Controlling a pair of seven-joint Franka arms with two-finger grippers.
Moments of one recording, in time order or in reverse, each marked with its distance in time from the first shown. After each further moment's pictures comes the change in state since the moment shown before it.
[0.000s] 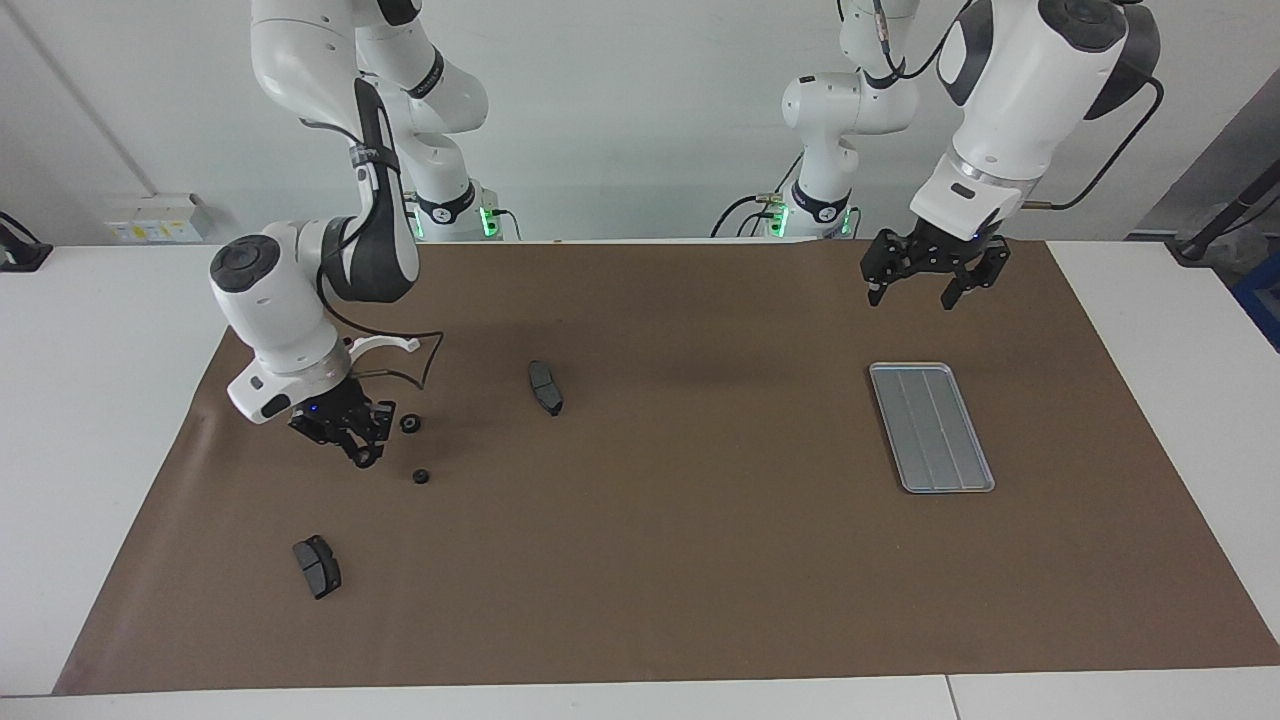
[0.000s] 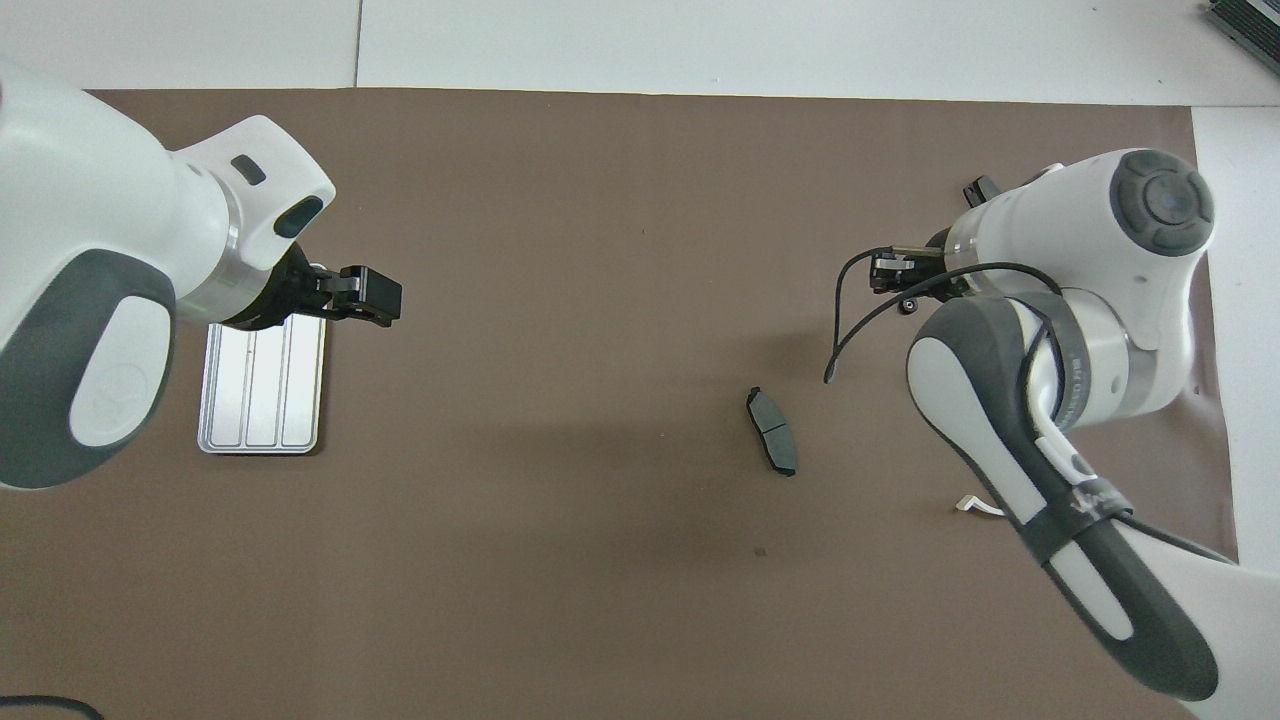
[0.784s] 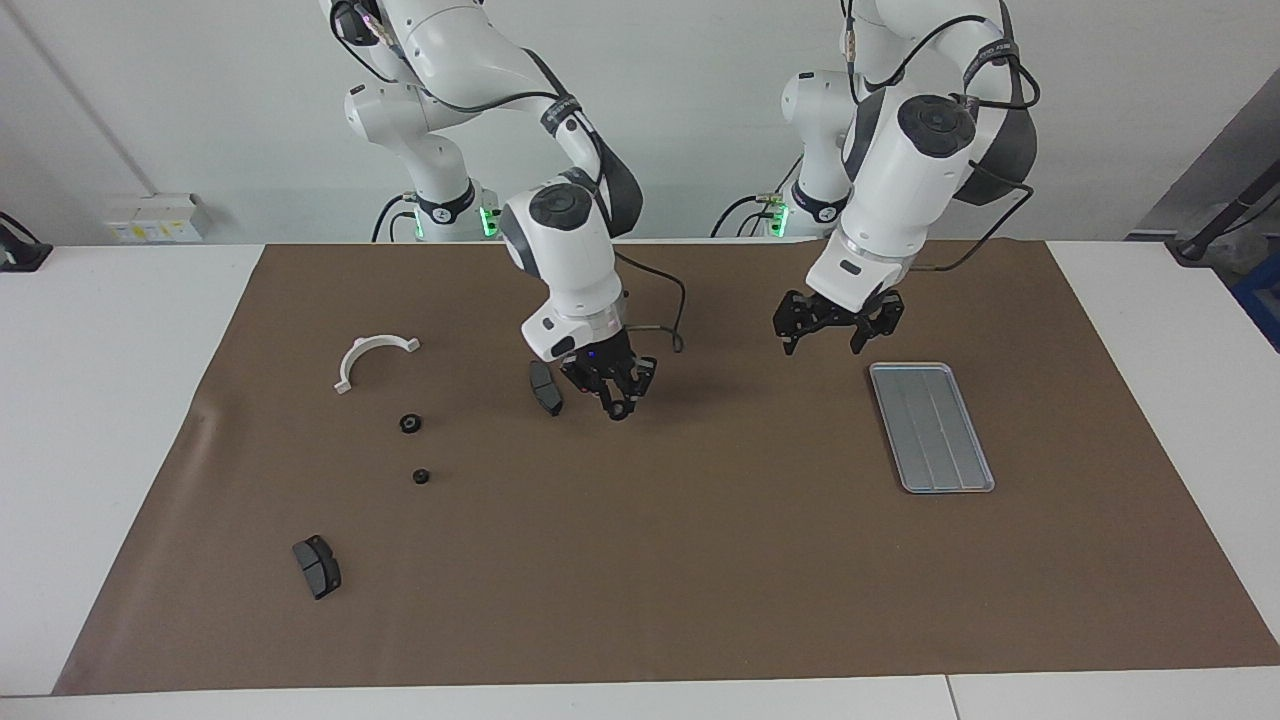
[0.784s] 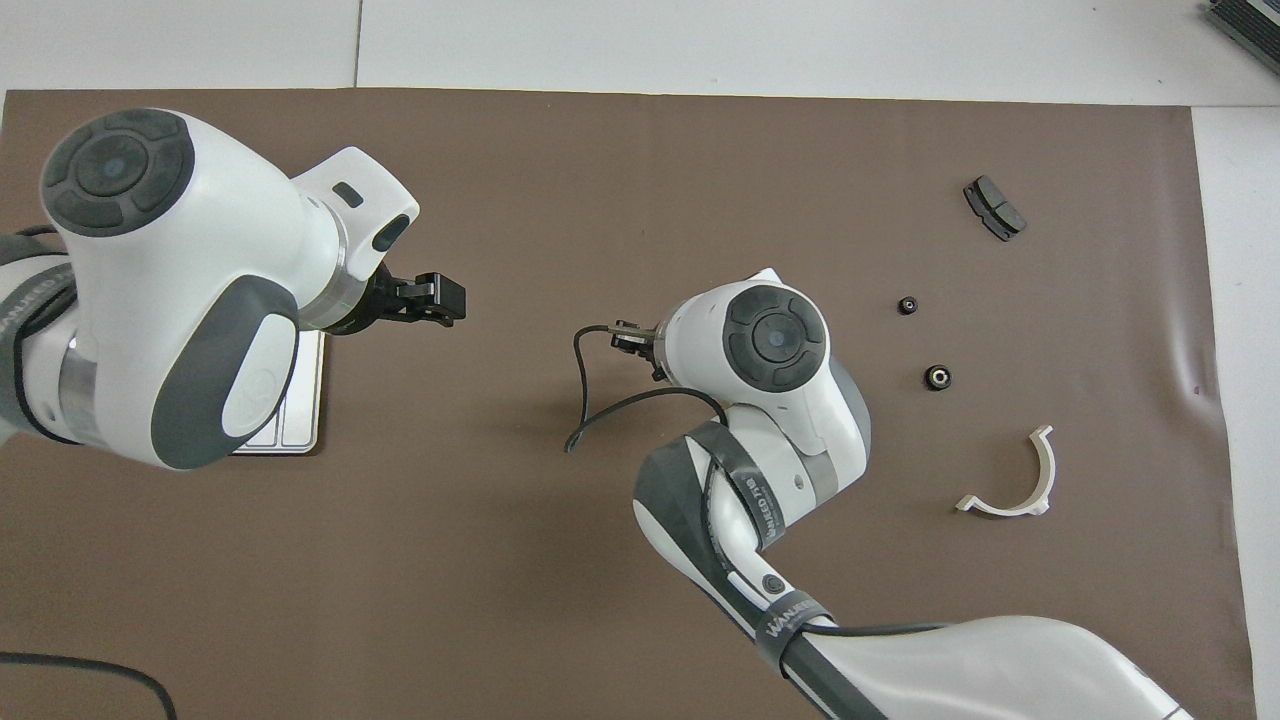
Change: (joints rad) left arm -0.044 0.052 -0.001 -0.096 -0.015 0.171 -0.094; right arm 0.377 0.120 0.005 0.000 0.000 0.204 0.468
